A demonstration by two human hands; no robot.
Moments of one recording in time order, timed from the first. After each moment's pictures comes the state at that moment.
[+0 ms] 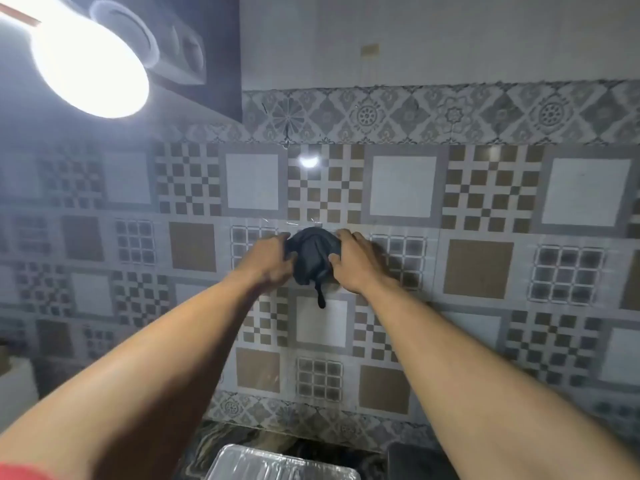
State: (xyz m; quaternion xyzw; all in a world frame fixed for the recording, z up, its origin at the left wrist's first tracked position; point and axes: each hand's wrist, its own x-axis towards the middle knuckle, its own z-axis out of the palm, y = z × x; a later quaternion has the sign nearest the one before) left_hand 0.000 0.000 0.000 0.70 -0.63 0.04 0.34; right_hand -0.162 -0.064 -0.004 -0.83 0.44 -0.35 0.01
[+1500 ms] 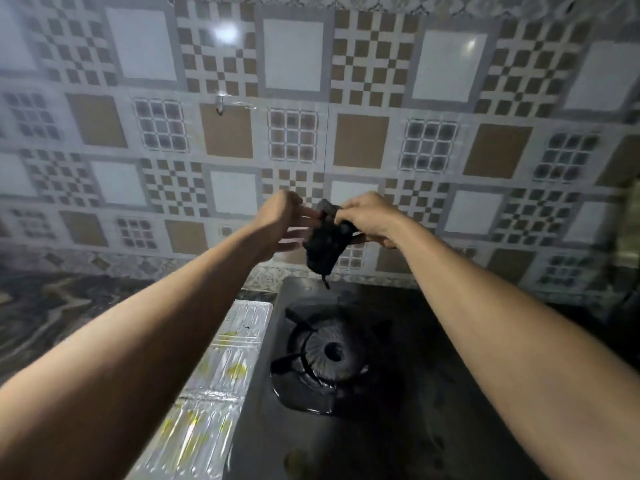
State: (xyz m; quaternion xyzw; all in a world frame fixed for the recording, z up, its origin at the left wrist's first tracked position) left_hand -0.257 0.121 -0.076 0.60 -0.43 -0.47 0.48; right_hand -0.414 0.034 -0.081 -0.72 0.50 -0.29 0.38
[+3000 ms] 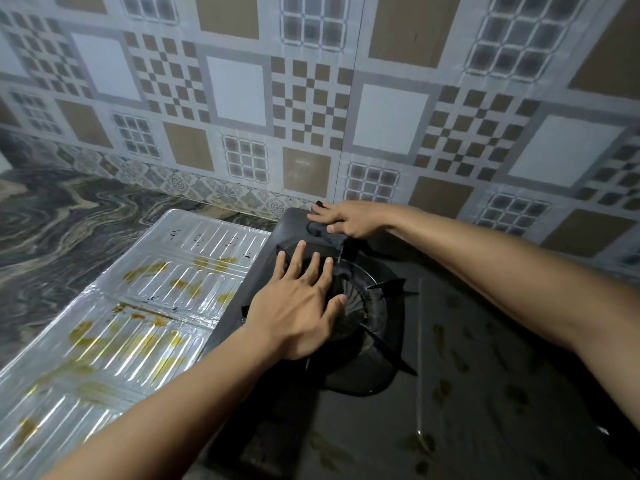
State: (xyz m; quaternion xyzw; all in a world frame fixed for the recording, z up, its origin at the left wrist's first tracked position) left_hand -0.322 0.167 -0.268 0.70 -0.71 -0.03 0.02; right_hand -0.395 -0.063 -0.237 -0.95 0.23 0.15 0.16
